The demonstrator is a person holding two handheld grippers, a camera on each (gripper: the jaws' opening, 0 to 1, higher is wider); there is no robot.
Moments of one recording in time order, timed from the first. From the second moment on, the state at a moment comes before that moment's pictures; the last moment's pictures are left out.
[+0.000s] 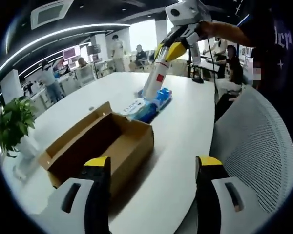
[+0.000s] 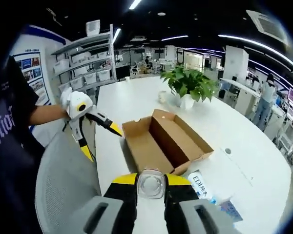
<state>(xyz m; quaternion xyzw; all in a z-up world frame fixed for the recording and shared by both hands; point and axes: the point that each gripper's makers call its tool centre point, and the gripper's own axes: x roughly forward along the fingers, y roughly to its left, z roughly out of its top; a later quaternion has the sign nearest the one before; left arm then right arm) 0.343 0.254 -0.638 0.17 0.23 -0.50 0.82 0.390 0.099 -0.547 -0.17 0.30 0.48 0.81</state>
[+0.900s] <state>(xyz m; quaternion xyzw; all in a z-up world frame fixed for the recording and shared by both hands) 0.340 0.292 -0.635 0.14 0.24 -0.44 0.85 0.456 0.075 -0.544 -0.35 0.29 0.51 0.73</state>
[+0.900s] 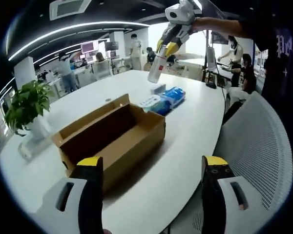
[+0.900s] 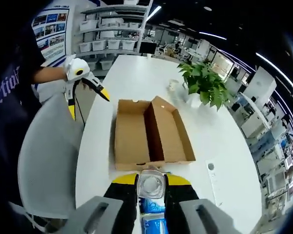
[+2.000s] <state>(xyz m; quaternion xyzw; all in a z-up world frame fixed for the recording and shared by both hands) 0.337 0.311 -0.644 0.12 0.25 -0.40 0.87 0.556 0.048 -0.619 -0.44 0.31 0.50 0.68</state>
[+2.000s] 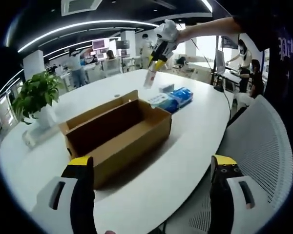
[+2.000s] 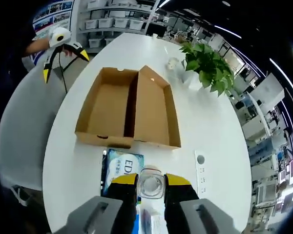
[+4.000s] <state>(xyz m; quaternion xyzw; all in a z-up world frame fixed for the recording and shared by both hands) 0.325 0.326 -0.661 0.11 0.29 -0.38 0.87 0.583 0.038 -0.706 -0.47 0.39 0.52 0.60</state>
